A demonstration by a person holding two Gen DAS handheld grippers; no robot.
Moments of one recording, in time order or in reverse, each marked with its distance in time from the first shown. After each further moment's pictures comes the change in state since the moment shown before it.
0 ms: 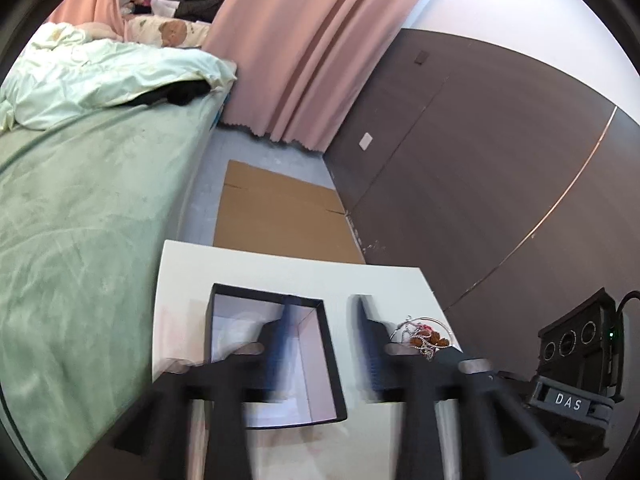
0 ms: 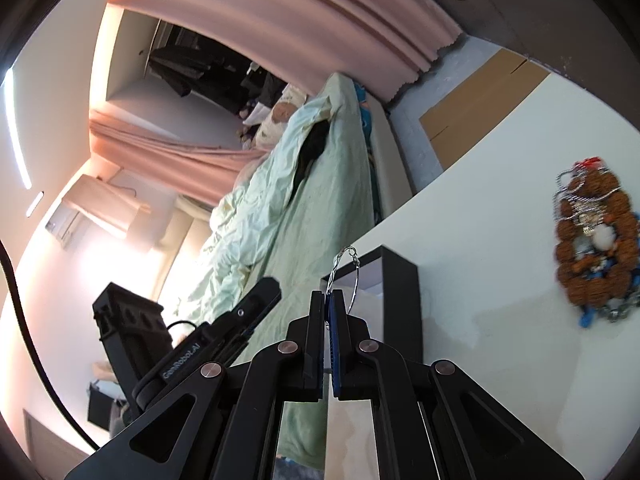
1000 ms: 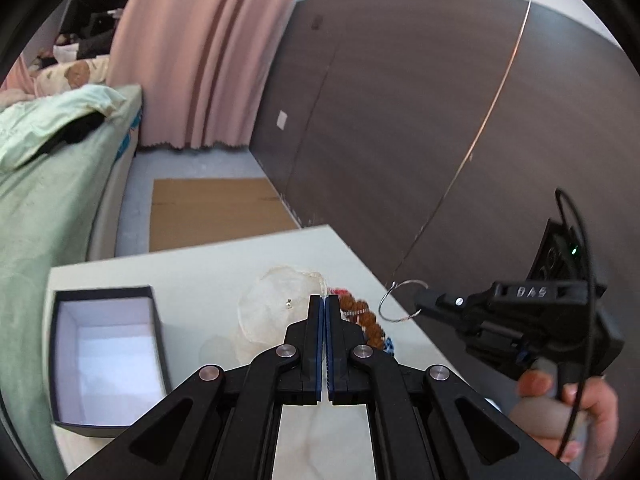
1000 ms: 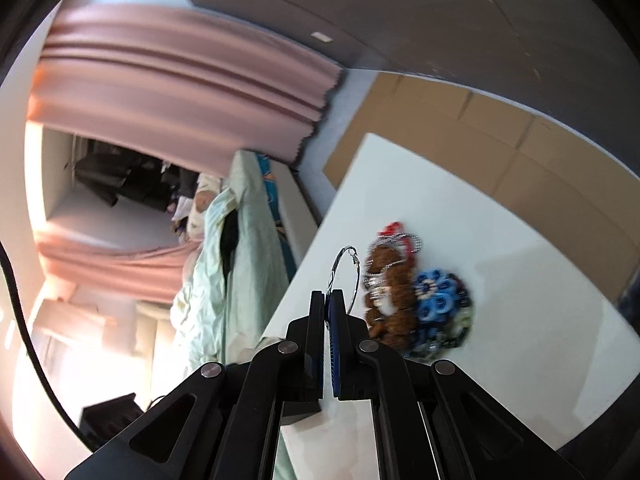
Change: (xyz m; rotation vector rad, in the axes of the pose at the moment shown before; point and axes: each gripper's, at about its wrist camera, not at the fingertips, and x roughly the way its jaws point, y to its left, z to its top) left arm 0.036 -0.121 -0.049 0.290 0.037 -0.143; right arm -0.104 -0.092 0.032 0.308 -0.221 -0.169
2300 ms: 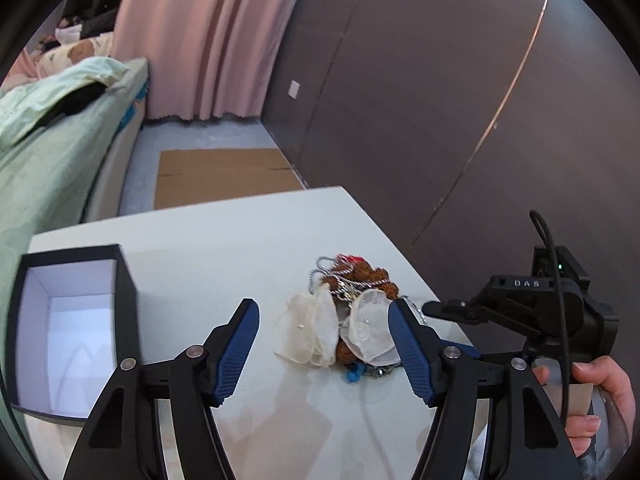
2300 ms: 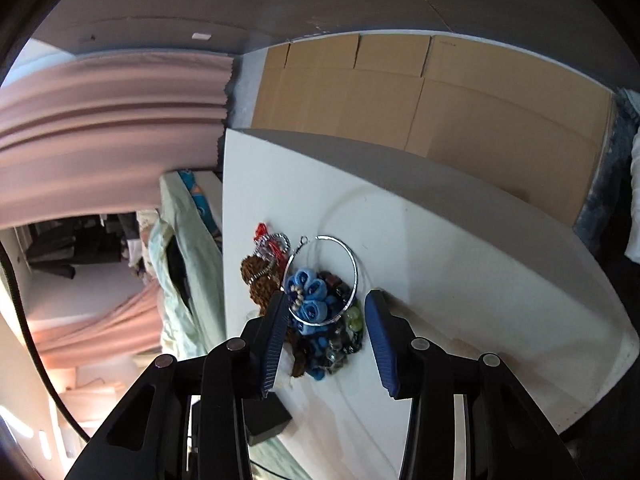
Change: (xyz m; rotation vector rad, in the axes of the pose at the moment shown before) left arm 0.058 -0.001 -0.022 -0.012 0.121 0.049; right arm 0.017 -0.091 0.012 0.404 0.093 -0.163
